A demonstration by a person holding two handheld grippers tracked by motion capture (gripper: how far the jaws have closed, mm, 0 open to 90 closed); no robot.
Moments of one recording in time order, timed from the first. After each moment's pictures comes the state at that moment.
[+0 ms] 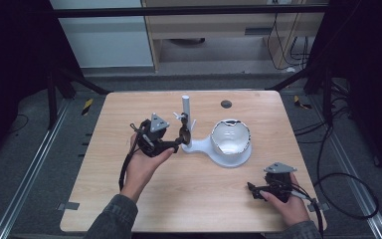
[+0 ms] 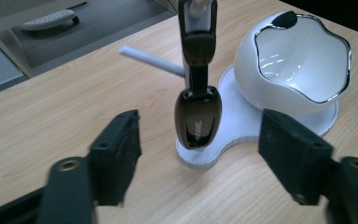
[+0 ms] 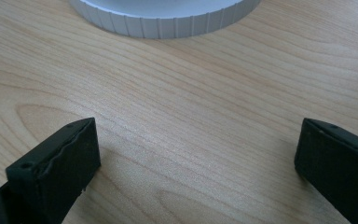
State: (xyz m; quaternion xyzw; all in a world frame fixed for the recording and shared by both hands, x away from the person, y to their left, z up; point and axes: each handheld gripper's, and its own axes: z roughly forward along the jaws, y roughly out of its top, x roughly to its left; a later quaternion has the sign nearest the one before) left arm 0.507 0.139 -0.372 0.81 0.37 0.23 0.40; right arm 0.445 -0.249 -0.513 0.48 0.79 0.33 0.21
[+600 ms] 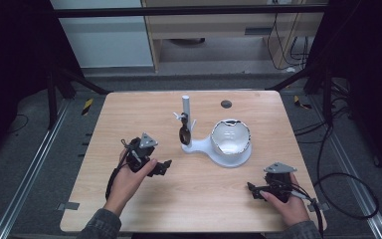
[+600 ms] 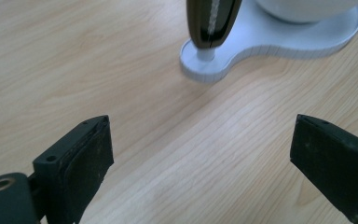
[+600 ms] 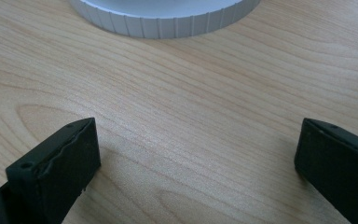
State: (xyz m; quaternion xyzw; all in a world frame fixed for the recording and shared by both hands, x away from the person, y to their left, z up) left arm 0.493 0.181 -0.424 0.84 0.38 0.18 0.34; right arm 0.445 -0.249 -0.513 0.48 0.79 0.33 0.21
